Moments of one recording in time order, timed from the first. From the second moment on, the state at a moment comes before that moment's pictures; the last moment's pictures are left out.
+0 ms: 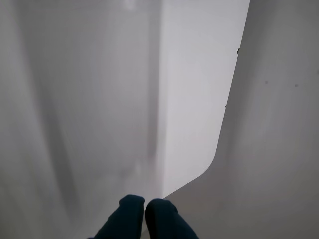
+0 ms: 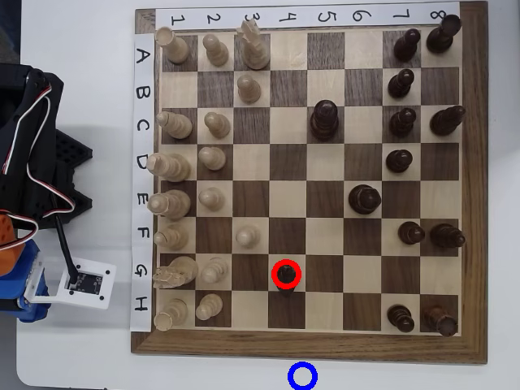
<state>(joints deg) 95.0 193.1 181.2 62.4 -3.0</state>
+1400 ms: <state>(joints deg) 64.0 138.3 86.4 81.1 54.0</state>
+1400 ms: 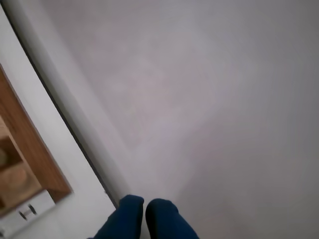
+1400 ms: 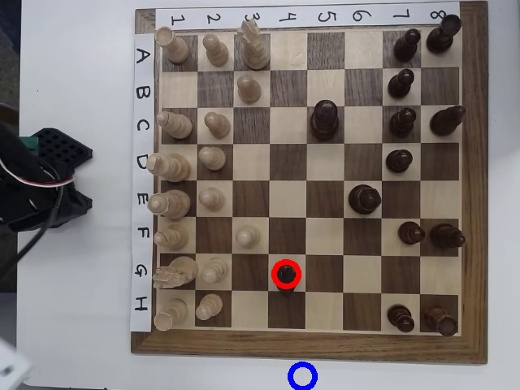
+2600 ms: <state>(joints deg) 20.5 104.8 78.1 88.4 99.8</state>
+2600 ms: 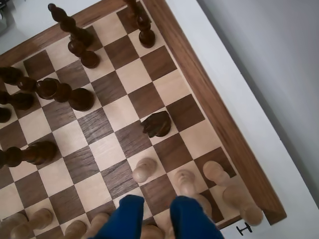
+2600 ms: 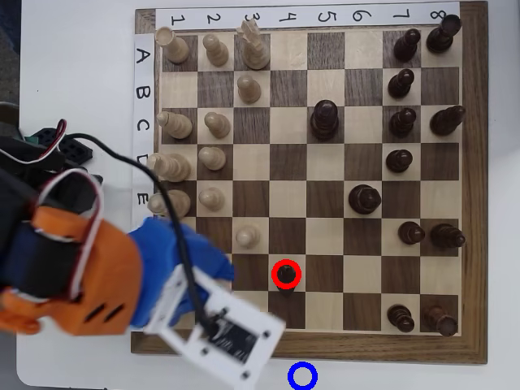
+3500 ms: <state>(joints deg) 17.6 101.8 104.0 53.2 100.3</state>
